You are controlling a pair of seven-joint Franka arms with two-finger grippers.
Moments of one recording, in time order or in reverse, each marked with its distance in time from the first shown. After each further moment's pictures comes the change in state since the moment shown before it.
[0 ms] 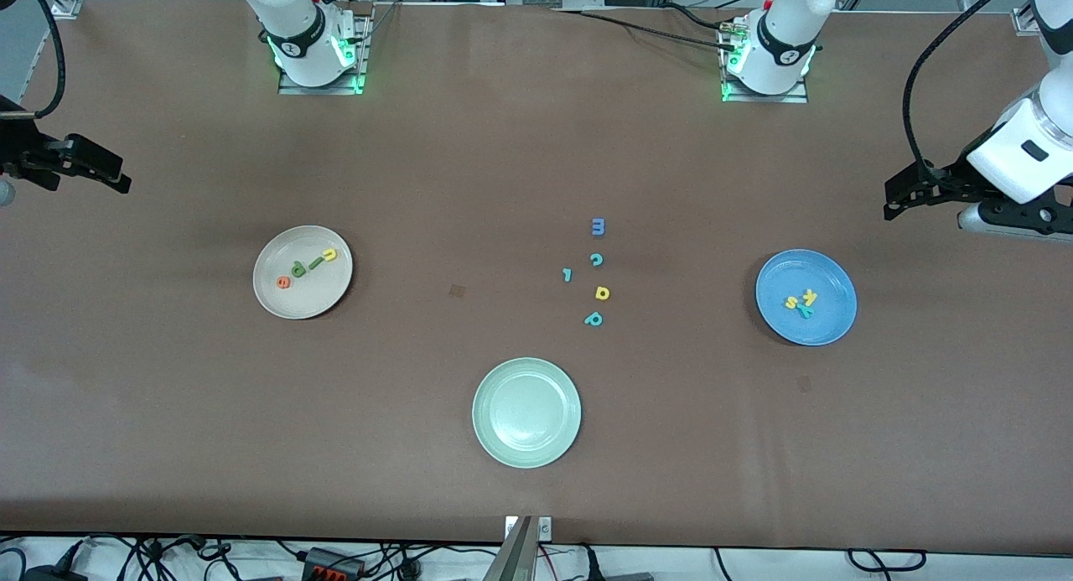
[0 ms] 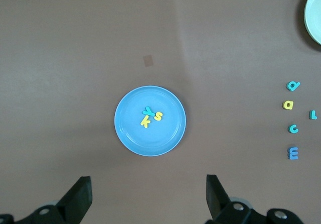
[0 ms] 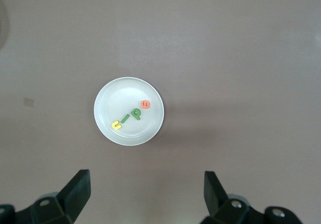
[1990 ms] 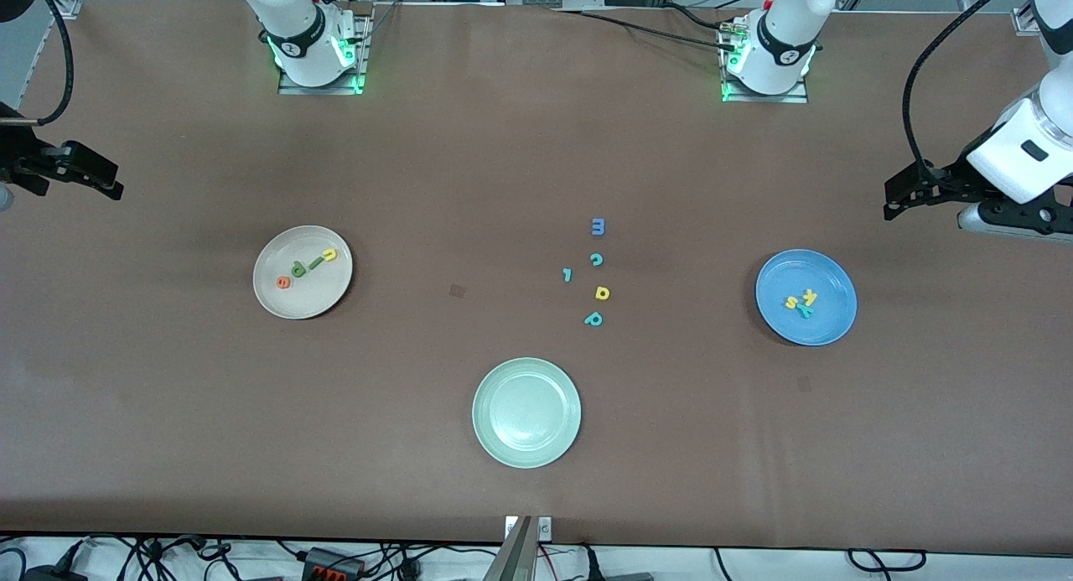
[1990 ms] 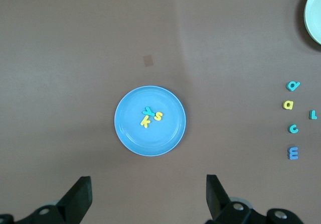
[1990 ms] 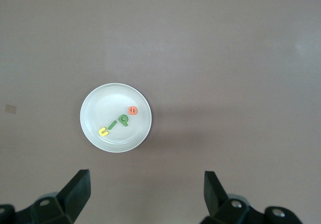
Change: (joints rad) left arm 0.000 0.000 0.000 0.000 0.000 0.000 0.000; right arm 0.001 0.001 0.001 -0.012 -0.054 0.038 0.005
